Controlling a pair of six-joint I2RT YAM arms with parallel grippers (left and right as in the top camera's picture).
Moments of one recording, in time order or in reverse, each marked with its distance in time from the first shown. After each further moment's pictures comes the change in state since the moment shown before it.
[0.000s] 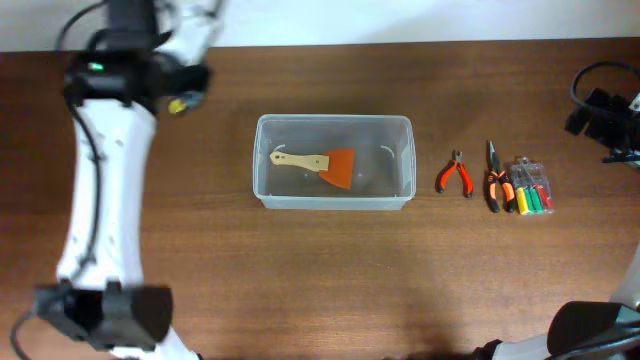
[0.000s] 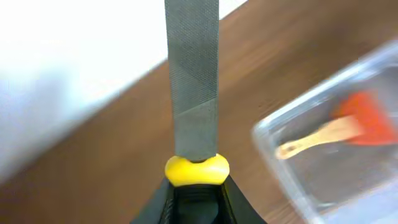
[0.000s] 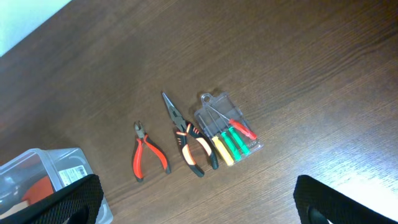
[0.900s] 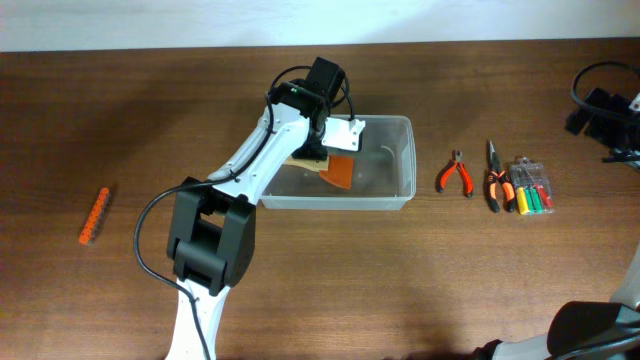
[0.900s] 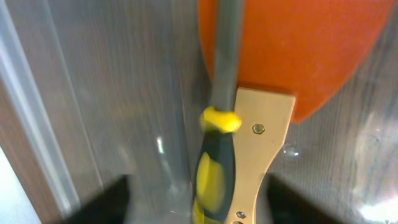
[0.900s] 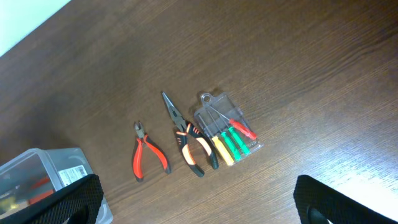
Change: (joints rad) left arm -0.435 0.415 -0.087 0.133 -0.166 0.740; right arm 0.000 0.000 0.000 0.000 0.000 0.000
